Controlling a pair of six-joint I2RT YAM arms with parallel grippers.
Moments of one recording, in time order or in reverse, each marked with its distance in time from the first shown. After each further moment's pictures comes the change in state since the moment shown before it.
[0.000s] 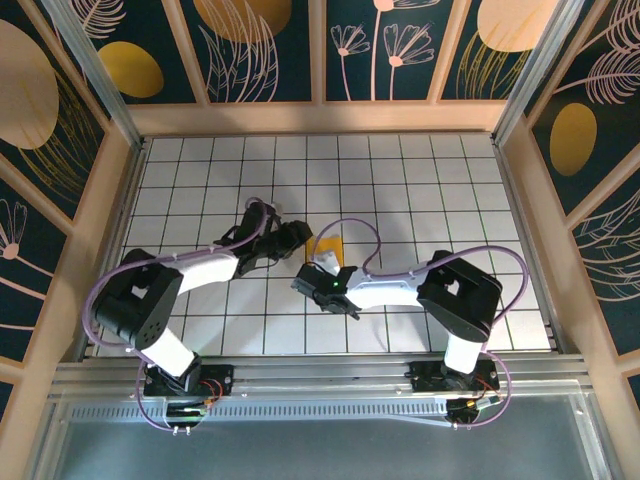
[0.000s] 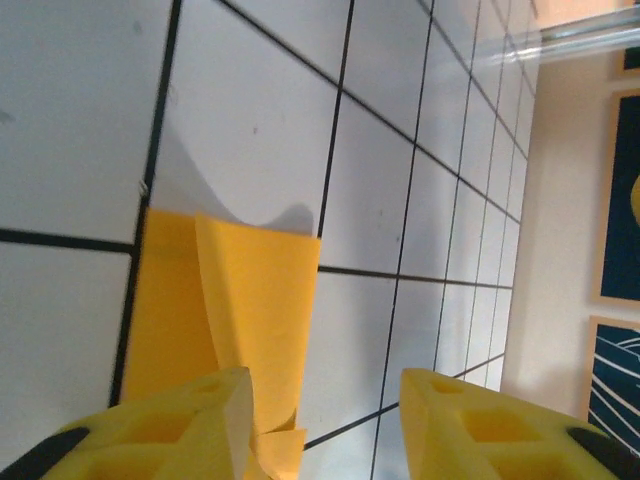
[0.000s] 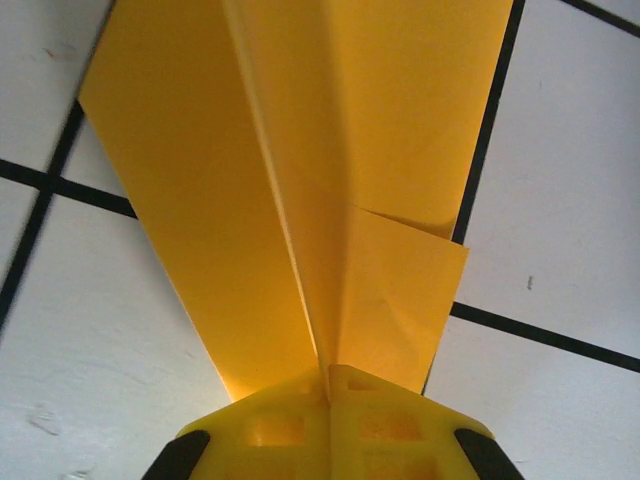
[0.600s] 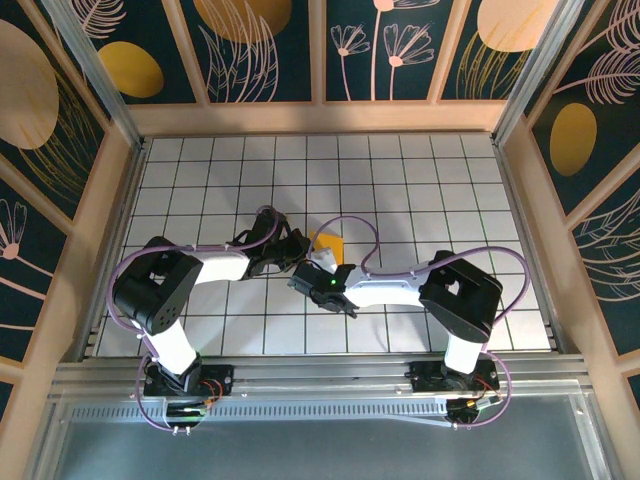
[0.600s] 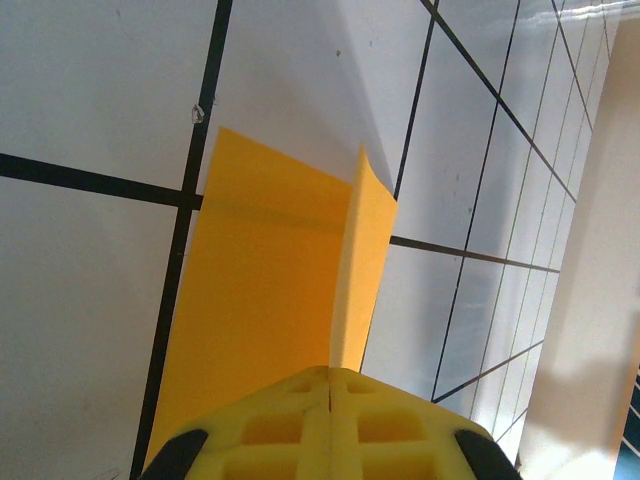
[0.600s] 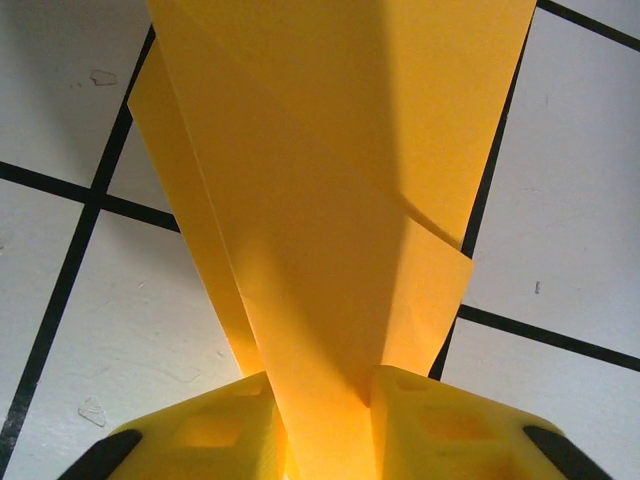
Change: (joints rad) left arm -0.053 0.142 0.019 0.025 0.024 -0.037; right arm 0.014 0.006 0.053 -0.043 -0.010 0.027
